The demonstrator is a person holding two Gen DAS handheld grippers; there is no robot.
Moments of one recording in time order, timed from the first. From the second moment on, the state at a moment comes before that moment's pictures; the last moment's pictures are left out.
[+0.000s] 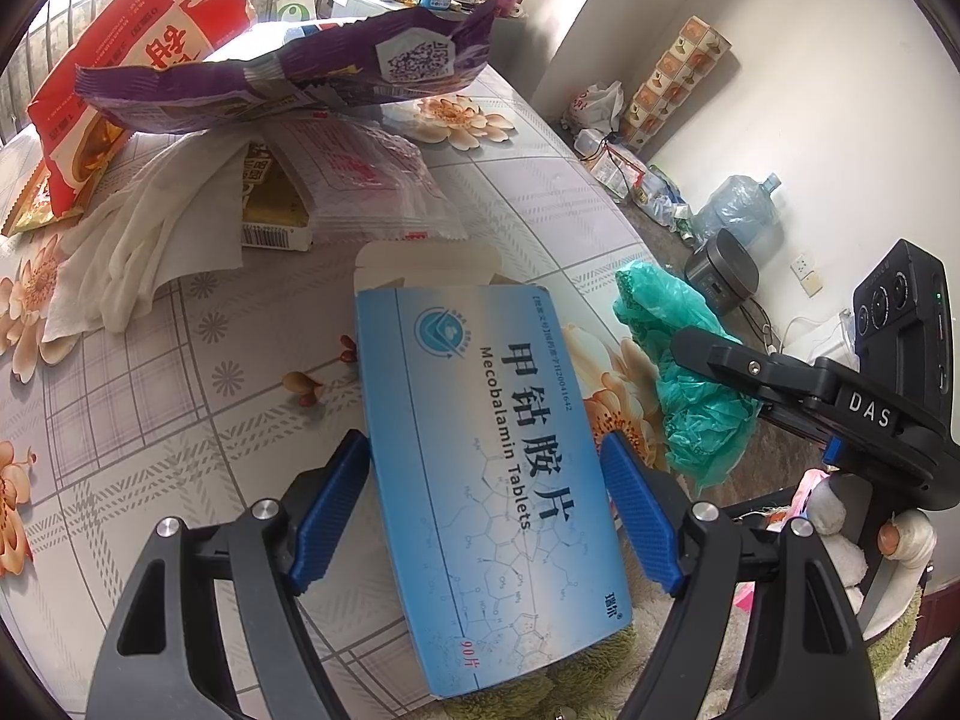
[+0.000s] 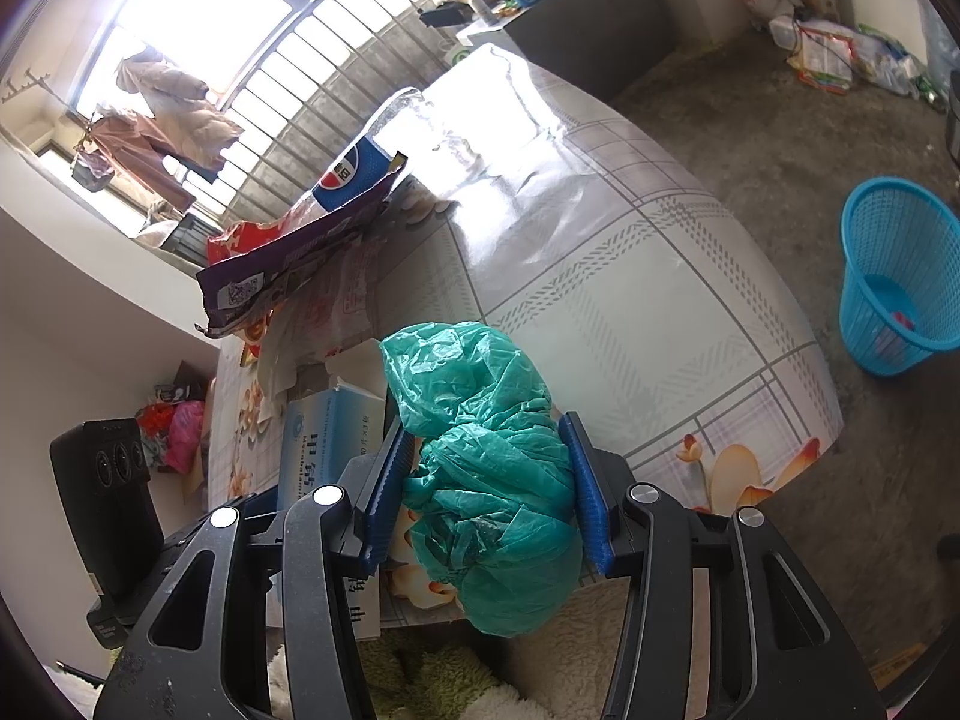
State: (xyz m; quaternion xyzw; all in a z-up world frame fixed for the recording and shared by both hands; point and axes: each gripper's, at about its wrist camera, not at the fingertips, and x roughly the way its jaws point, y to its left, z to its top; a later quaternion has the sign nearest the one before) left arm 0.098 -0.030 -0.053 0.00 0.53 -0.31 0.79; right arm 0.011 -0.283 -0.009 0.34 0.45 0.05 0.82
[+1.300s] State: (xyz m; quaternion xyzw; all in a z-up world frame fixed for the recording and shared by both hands) left arm 0.092 -0.052 -0.031 0.01 0.51 -0.34 0.79; right arm -0.001 -0.298 0.000 0.35 0.43 0.04 0.83
